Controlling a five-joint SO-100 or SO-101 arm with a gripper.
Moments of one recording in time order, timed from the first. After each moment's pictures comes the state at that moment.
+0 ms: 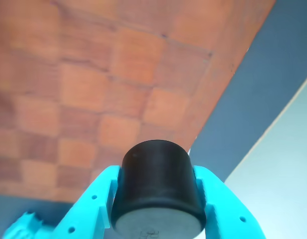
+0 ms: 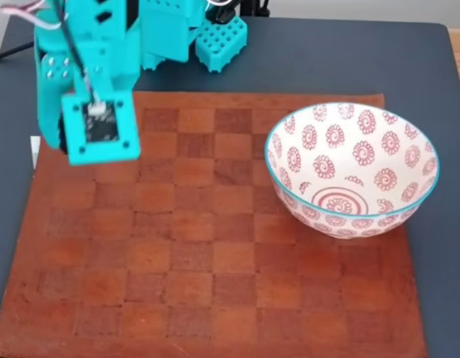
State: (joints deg) arm 12.9 100.0 103.3 87.5 59.9
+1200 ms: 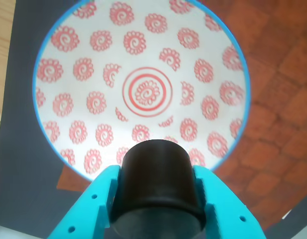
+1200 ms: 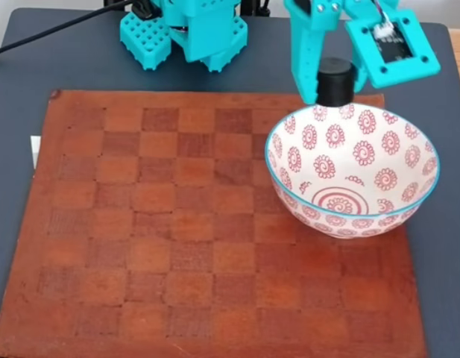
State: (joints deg) arm -34.5 85.2 77.7 93.1 99.5
